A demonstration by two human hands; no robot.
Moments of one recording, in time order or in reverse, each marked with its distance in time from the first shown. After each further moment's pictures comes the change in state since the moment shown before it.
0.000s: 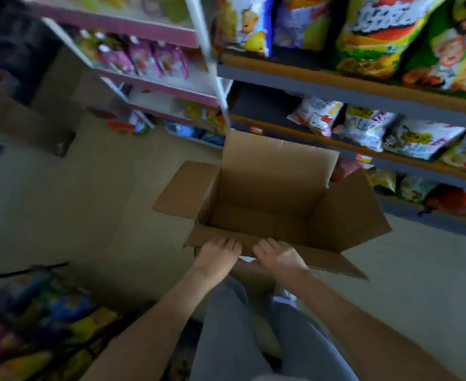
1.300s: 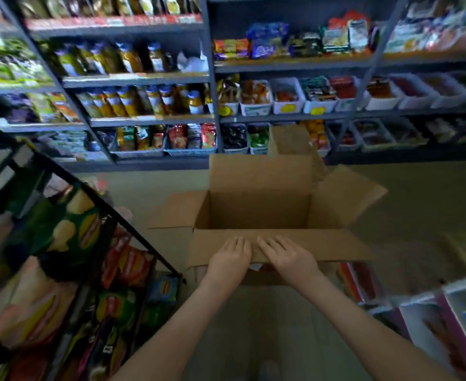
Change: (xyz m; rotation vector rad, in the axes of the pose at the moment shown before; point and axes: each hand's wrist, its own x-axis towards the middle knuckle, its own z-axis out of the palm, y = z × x) left_hand -0.338 -0.699 0.090 -0.466 0.213 -1.320; right_hand 0.742 -0.549 -0.179 -0.388 0.241 -1.170
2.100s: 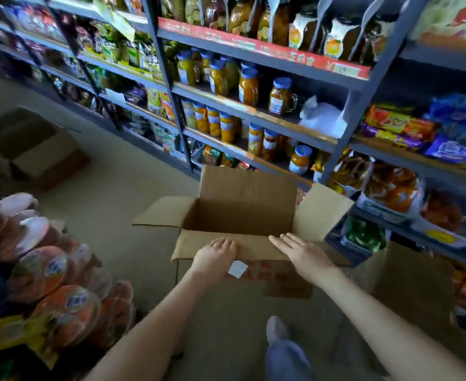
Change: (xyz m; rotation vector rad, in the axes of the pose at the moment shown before) left_hand 0.347 -0.383 -0.035 -0.185 -0.119 -0.569; right_hand 0.601 0.198 0.073 0.163 -0.413 -0.405
